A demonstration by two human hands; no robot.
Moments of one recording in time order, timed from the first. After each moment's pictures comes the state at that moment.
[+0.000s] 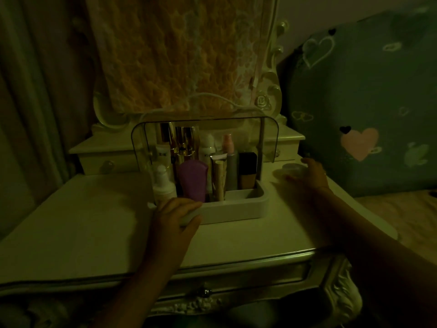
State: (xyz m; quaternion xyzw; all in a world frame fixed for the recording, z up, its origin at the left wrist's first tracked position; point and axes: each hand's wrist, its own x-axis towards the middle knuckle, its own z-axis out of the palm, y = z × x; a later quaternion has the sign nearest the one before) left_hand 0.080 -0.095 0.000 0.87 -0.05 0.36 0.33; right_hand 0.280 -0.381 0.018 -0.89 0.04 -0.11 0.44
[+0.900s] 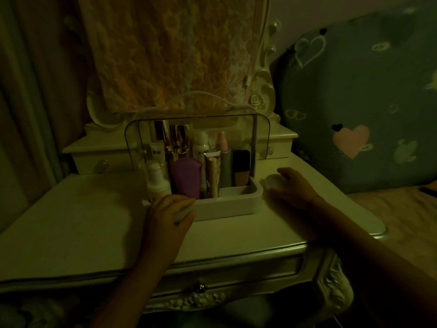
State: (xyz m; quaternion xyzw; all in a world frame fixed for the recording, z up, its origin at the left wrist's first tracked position) left_hand 0.079 -0.095 0.000 0.88 -0.05 0.36 0.32; right_hand 0.232 -0.368 0.007 -0.91 -0.09 -0.07 0.39
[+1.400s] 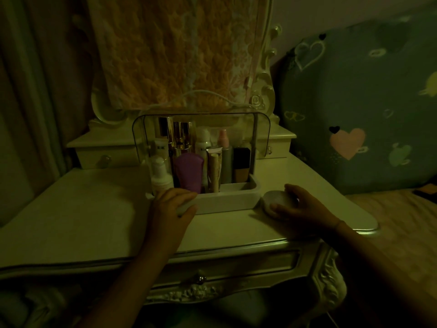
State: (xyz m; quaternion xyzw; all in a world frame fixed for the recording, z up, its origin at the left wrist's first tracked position) left_hand 0.077 -0.097 0.002 0.87 -0.04 0.35 0.34; right_hand 0.160 -0.379 0.008 -0.91 -0.13 -0.03 0.39
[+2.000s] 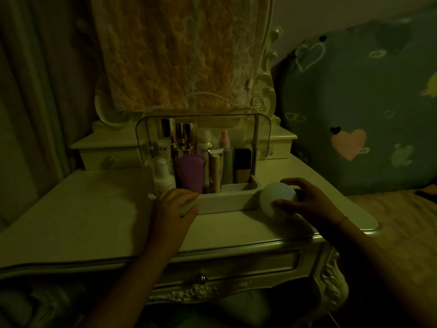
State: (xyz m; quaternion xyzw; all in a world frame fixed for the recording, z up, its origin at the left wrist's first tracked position) left_hand 0.079 -0.096 -0.001 0.87 -0.04 0.35 0.33; right_hand 0.144 -0.375 0.025 -0.82 -0.11 -0.01 0.56
